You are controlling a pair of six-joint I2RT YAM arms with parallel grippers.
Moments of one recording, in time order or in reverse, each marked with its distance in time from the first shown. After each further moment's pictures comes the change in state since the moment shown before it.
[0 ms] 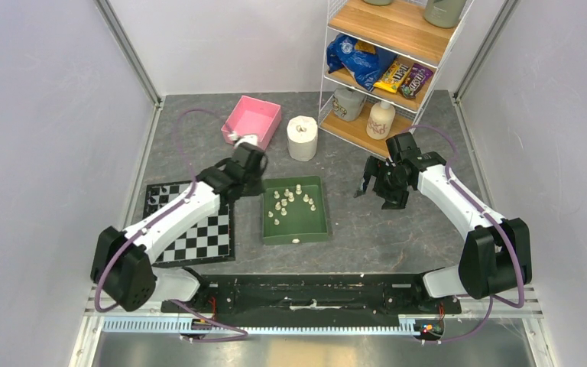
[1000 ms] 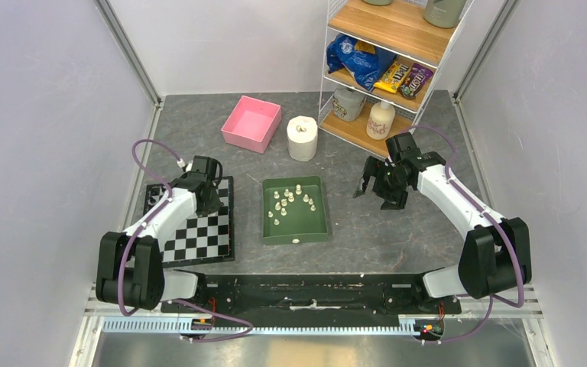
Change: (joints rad) left arm 0.506 -0.043 -0.300 -0.032 0.006 0.001; right arm 0.000 0.002 0.000 0.000 -0.016 0.000
